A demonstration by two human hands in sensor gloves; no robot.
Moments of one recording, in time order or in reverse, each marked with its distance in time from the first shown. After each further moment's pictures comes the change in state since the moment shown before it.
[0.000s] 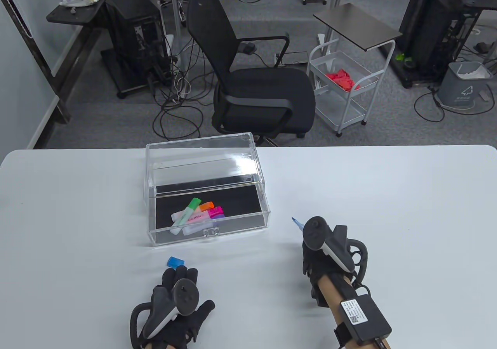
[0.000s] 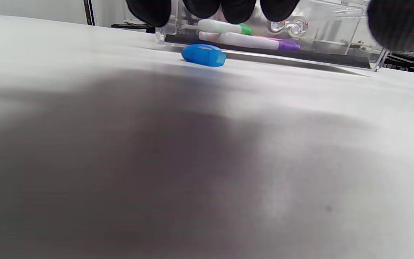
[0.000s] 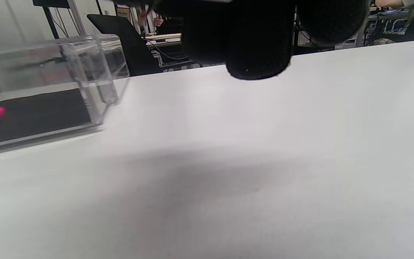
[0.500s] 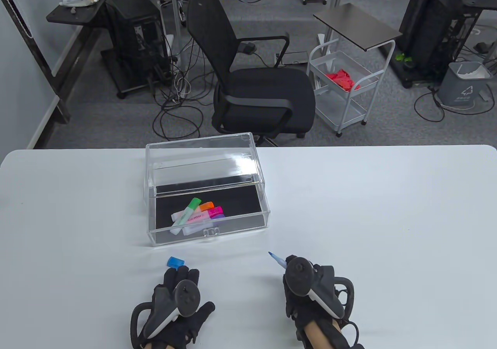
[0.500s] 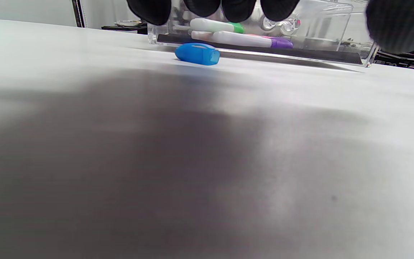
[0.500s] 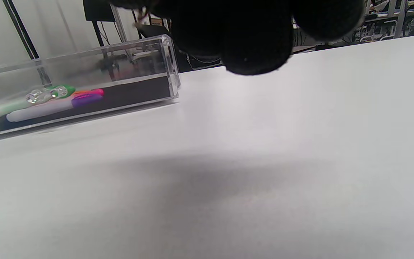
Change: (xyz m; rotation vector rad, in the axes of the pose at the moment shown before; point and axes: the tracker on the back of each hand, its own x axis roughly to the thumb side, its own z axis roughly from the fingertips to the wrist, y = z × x) left_hand 0.003 -0.002 0.000 0.004 -0.035 -0.027; right_hand 0.027 0.027 0.074 -0.016 -0.116 -0.045
